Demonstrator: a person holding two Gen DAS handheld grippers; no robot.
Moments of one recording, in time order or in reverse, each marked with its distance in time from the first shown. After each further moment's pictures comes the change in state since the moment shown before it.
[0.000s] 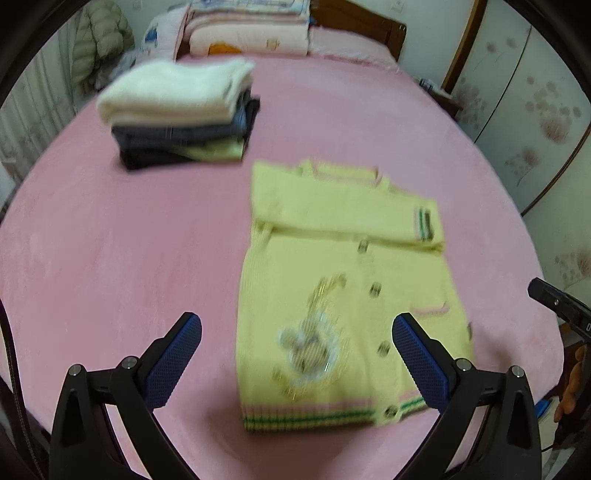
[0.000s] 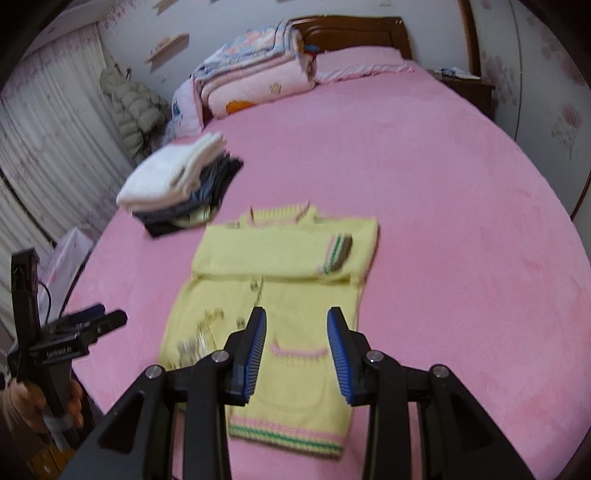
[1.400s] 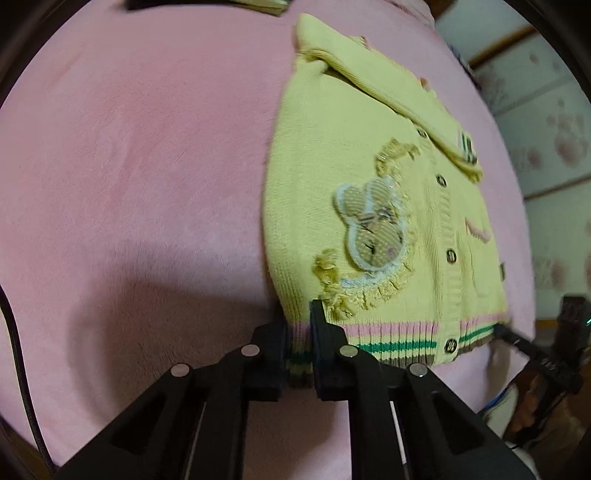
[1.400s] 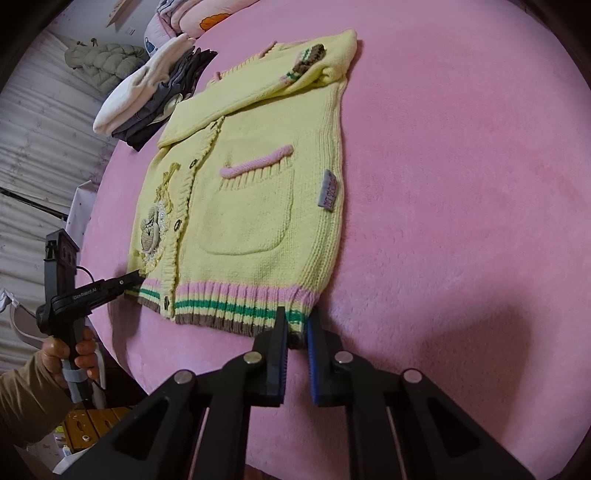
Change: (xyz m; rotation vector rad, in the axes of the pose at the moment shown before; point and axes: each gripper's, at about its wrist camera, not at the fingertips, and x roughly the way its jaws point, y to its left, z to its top) left arm 0.092 0.062 -0.073 -0.145 0.303 -0.174; right arm 0.074 -0.043 -0.106 0.150 0.324 0.132
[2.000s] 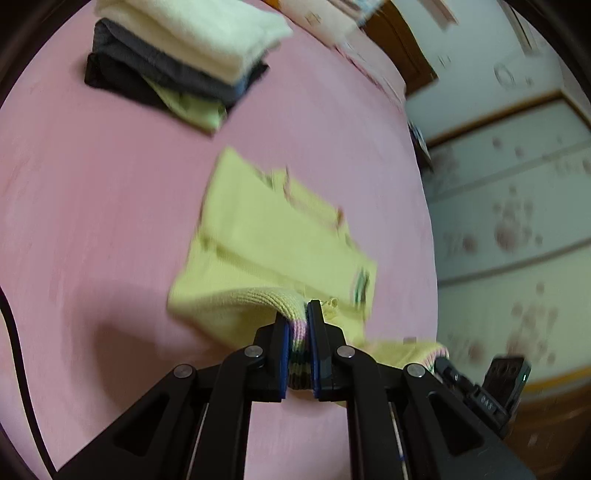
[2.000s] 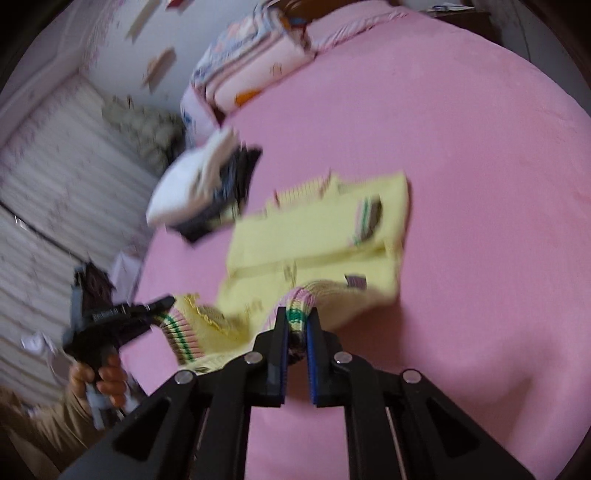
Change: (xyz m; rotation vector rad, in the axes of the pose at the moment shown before) left arm -0.075 -0.024 0.143 -0.204 -0.223 -0.311; right arm -0.077 0.026 0.124 0.071 -0.305 0.173
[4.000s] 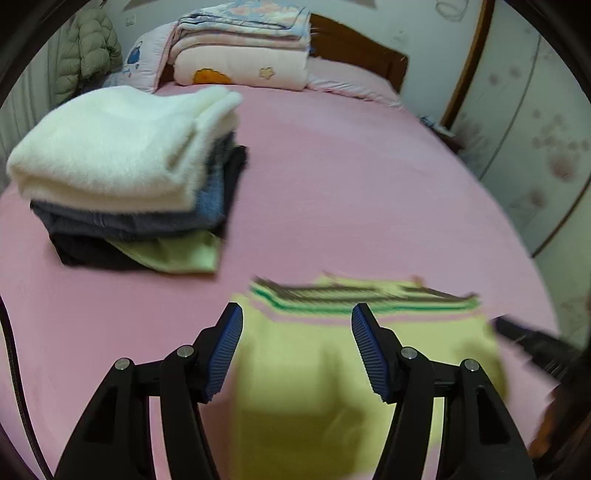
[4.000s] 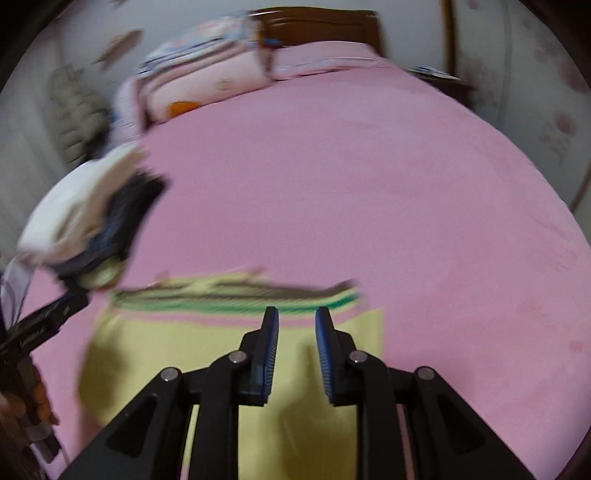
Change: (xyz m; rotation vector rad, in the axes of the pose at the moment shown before) left arm 0.063 -0.034 0.041 0.477 -0.235 0.296; right arm 0.128 0.031 0.066 -0.244 -0.066 -0.361
